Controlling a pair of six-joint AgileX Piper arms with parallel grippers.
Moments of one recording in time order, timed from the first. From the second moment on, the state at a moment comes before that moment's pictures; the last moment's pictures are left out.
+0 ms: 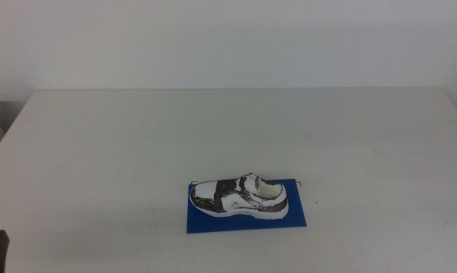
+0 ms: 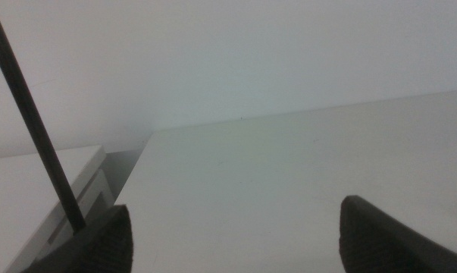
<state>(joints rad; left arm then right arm) 0.04 -0.02 0.03 0.05 0.11 0.07 0.21 0.51 -0.66 -0.16 0.52 0.08</state>
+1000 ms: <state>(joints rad) 0.04 -0.02 0.03 0.05 0.11 0.07 0.18 -0.01 -0.02 -0.18 0.37 0.08</state>
